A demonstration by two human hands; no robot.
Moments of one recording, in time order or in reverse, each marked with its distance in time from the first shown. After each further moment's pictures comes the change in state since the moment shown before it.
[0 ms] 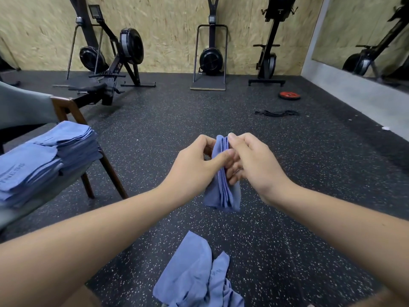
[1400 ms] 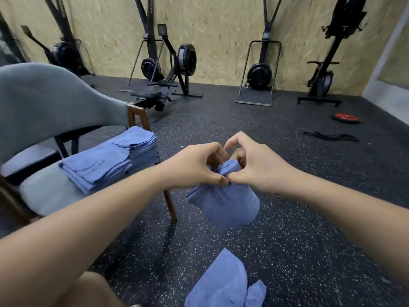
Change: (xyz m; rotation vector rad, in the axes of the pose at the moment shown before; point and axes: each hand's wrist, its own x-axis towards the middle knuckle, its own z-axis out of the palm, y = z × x) left_hand 0.020 -0.027 -0.154 0.425 -0.208 0.045; right_hand 0.062 -0.053 0.093 -0.596 -0.520 -0.326
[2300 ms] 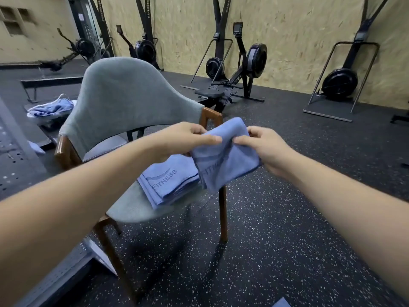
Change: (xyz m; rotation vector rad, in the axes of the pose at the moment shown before) left_hand -0.006 -0.210 -0.167 -0.224 0.232 -0.443; right_hand 0.275 -0.021 0.138 0.612 0.000 0.086
